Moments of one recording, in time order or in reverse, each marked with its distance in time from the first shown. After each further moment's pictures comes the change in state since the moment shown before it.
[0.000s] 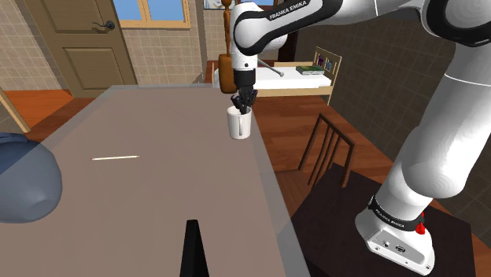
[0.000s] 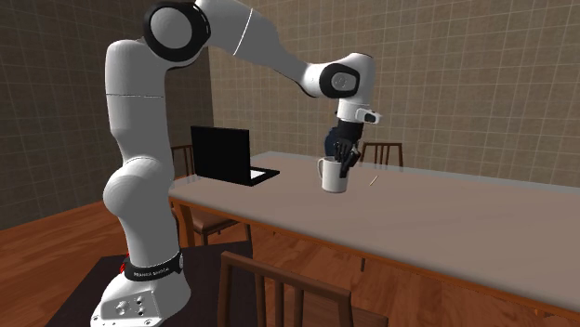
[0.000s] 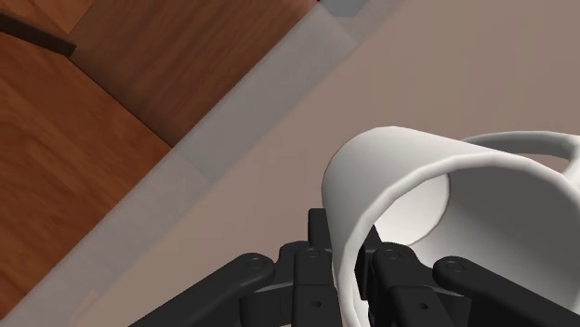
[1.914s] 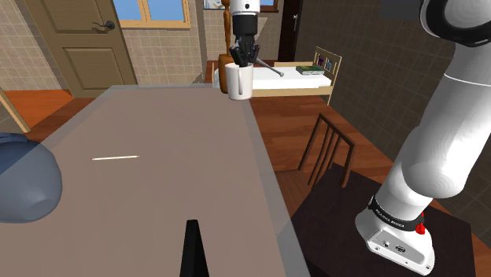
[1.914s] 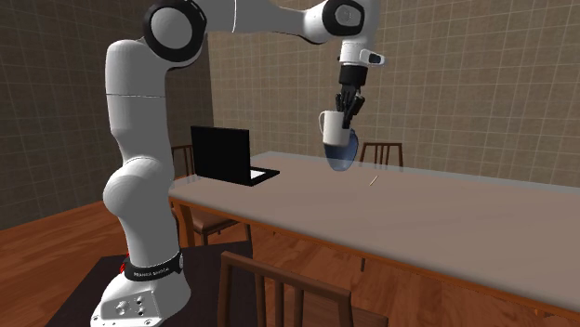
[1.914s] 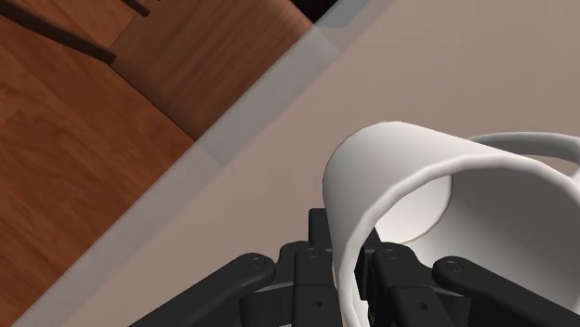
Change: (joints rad) arm -0.001 0.002 -0.001 0.395 -0.004 -0.392 0.026
